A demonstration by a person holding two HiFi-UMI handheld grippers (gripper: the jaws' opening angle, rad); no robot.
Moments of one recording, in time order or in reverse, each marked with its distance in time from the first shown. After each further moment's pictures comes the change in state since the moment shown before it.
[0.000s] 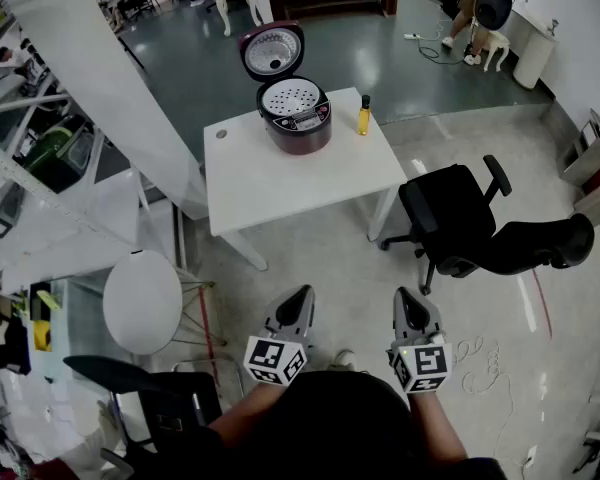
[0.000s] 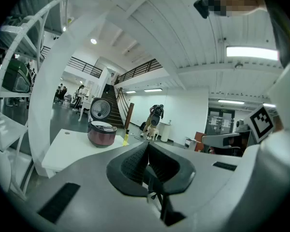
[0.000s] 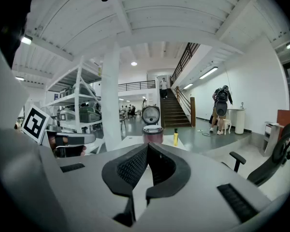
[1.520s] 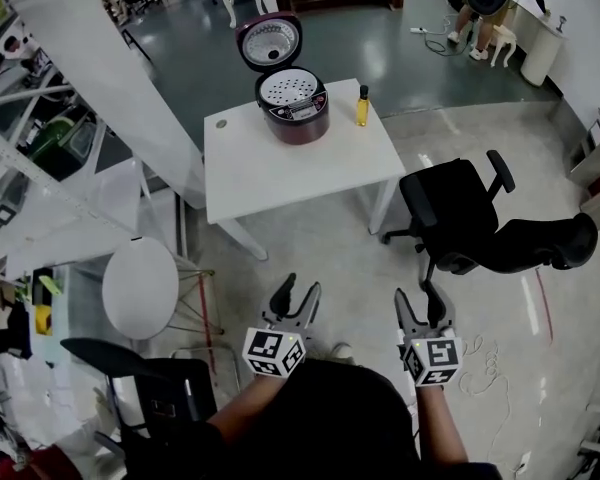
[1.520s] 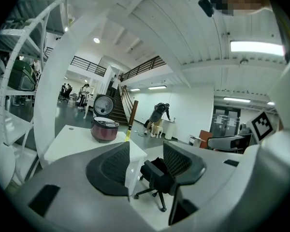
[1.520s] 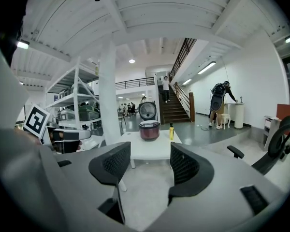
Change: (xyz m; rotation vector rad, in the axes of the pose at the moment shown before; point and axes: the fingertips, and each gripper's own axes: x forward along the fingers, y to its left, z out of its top) left arm 0.014 -0.016 -0.019 -0.020 0.026 0.069; right arm -0.012 -0.055 -0.026 0.031 0.046 0.017
